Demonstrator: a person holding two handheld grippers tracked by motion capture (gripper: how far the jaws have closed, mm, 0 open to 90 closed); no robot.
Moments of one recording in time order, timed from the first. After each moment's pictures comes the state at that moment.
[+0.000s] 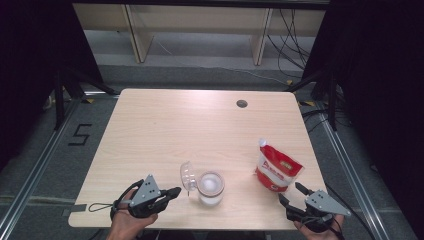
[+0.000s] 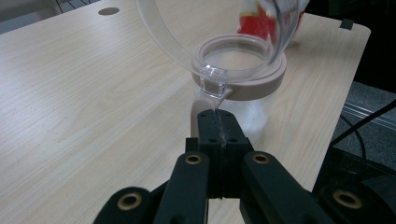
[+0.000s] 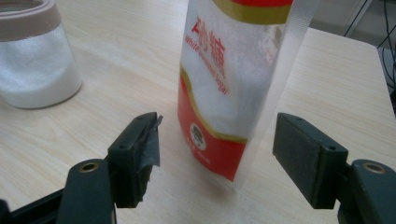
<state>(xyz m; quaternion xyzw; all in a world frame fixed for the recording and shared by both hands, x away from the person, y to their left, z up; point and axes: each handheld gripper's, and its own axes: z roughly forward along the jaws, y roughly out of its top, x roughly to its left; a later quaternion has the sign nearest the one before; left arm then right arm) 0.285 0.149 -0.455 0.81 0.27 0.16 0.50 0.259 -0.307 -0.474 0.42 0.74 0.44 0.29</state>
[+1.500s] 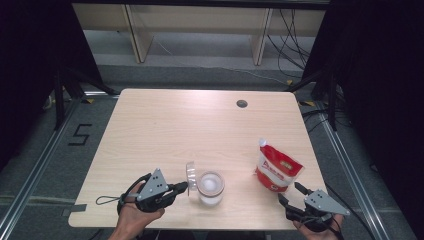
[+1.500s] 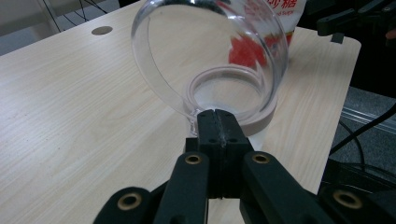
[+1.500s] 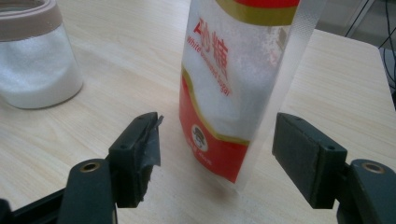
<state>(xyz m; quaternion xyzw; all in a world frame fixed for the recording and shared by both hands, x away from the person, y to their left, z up) 0.292 0.131 -0.439 0.81 0.26 0.16 0.51 0.261 -0.306 -0.474 0.42 0.75 0.44 0.29</state>
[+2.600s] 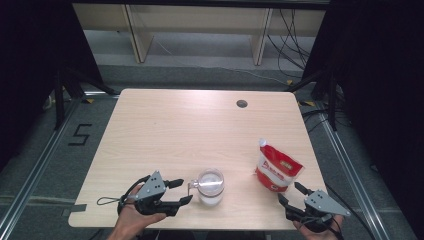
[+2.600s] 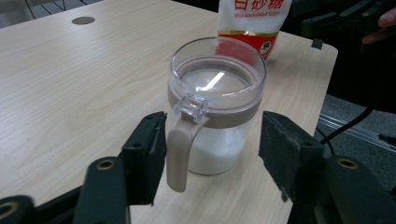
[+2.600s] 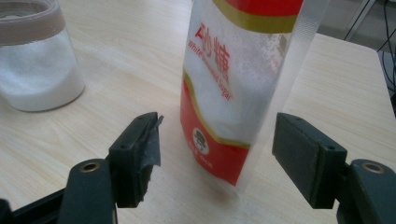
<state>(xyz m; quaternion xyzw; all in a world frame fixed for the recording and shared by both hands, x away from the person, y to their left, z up) 0.292 0.137 -0.452 0.80 0.27 0.12 0.52 0.260 -0.305 -0.473 0.41 0.74 0.44 0.29</state>
